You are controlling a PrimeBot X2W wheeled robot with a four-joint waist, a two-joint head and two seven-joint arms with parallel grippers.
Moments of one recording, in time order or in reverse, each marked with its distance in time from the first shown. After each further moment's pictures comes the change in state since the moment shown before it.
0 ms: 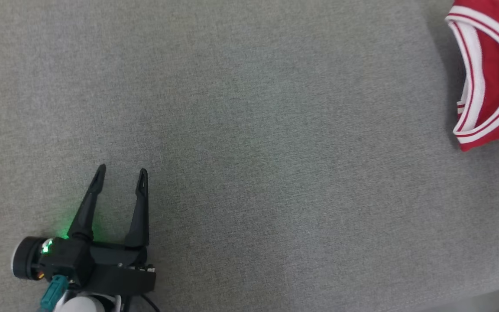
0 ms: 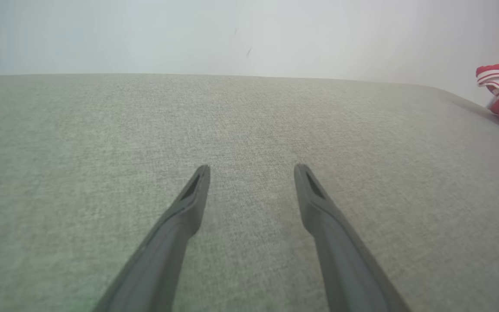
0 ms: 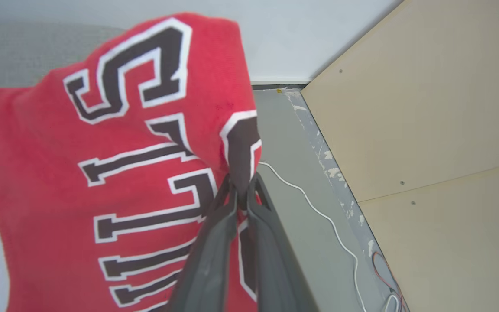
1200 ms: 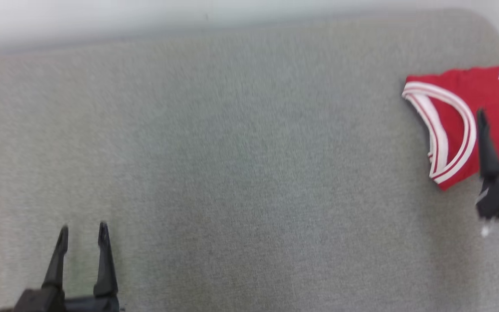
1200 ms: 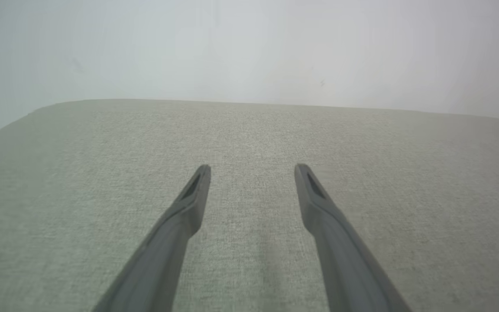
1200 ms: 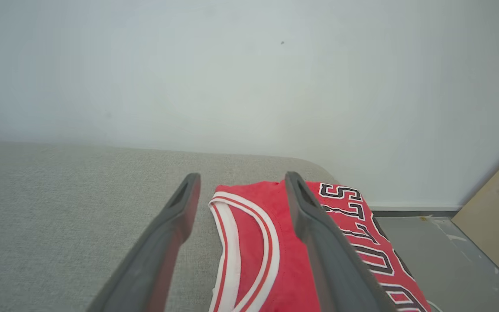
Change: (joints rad) left arm 0.162 -0.032 0.143 0.017 -0.020 0.027 0.000; right arm 0.378 0.160 0.247 -0.025 0.217 0.000 -0.826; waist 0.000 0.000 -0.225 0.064
